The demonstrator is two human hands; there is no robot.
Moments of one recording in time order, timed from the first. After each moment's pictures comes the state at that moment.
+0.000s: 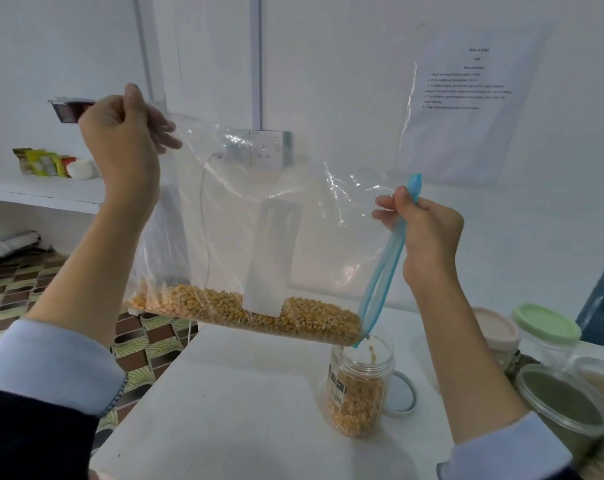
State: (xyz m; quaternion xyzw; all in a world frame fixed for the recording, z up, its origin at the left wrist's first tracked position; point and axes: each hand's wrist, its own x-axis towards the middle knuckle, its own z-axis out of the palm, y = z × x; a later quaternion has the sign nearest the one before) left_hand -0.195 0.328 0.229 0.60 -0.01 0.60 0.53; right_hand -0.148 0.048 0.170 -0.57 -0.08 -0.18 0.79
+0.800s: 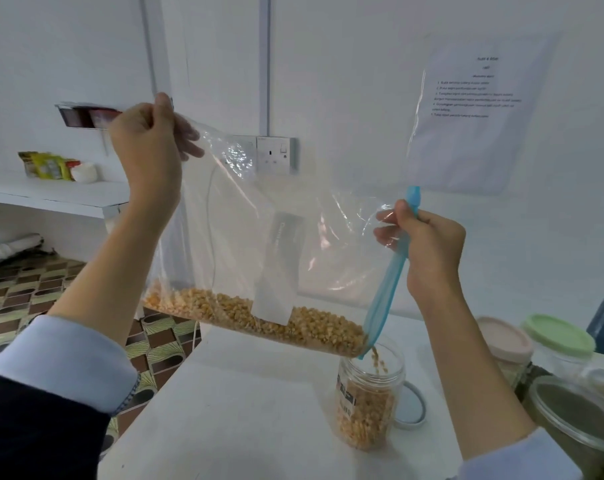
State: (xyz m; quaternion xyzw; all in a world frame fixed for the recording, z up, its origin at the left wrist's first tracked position) left_hand -0.185 0.327 0.230 0.60 -0.01 0.58 0.55; right_hand -0.141 0.059 0.161 -0.56 -0.08 -0.21 0.80
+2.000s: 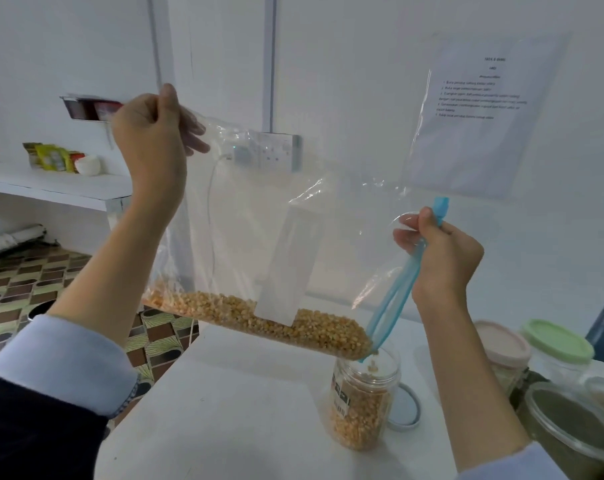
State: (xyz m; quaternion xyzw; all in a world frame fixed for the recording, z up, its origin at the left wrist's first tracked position) left_hand -0.189 0.315 0.229 0.60 -0.03 0.60 0.53; right_hand -0.136 0.047 0.152 -0.50 -0.06 -0.22 0.84
